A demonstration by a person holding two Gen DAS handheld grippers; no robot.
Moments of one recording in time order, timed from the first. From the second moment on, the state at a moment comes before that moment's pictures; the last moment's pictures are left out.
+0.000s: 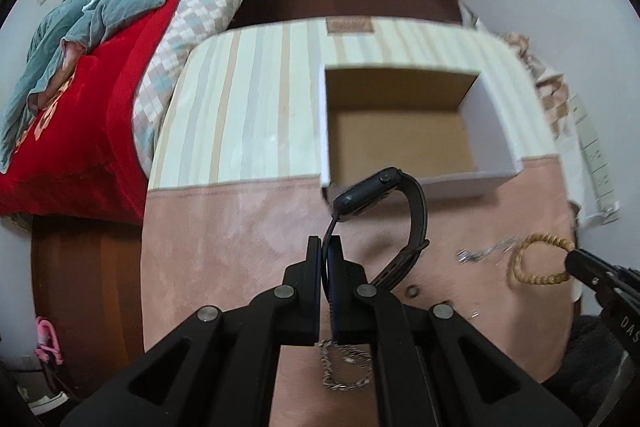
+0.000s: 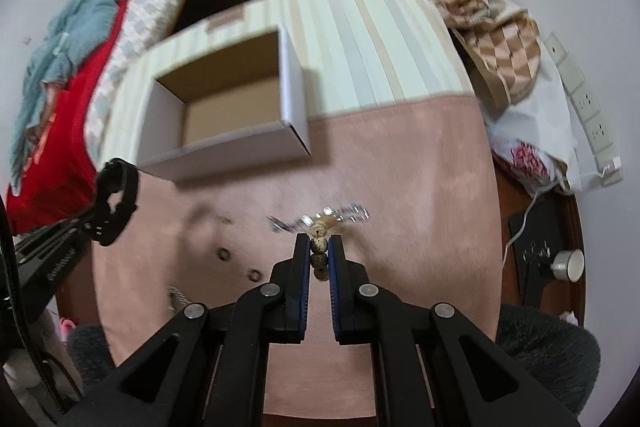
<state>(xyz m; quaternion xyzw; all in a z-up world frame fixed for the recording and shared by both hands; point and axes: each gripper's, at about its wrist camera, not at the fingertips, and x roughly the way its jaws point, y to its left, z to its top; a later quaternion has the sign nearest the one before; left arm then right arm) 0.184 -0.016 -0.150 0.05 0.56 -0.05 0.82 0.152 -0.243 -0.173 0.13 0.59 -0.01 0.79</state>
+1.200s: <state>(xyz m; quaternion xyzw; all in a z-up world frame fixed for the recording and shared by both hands) 0.305 -0.034 -0.153 0.00 0.57 -0.04 0.82 0.322 -0.217 -0.167 0.09 0.60 0.09 0.79</state>
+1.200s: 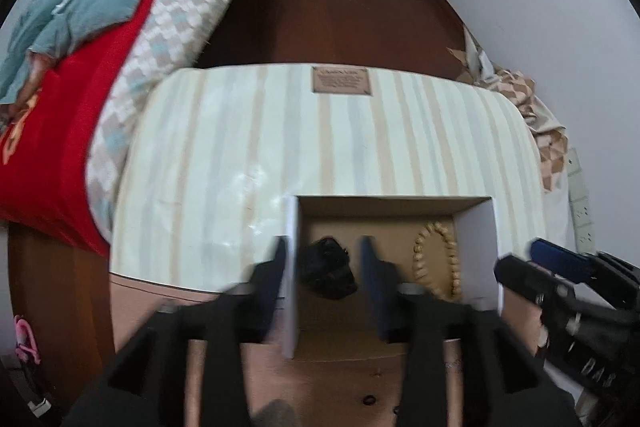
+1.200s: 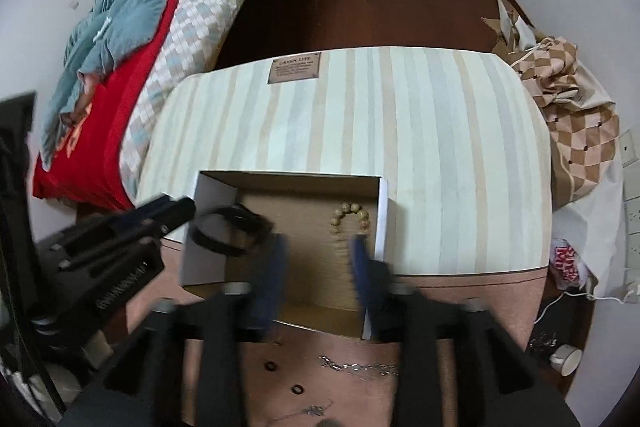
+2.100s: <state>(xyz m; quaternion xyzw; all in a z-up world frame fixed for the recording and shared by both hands) 0.233 -0.001 -0.121 0.07 0.48 0.05 0.87 0.251 -0.204 -0.154 0.02 0.55 -0.03 0.84</state>
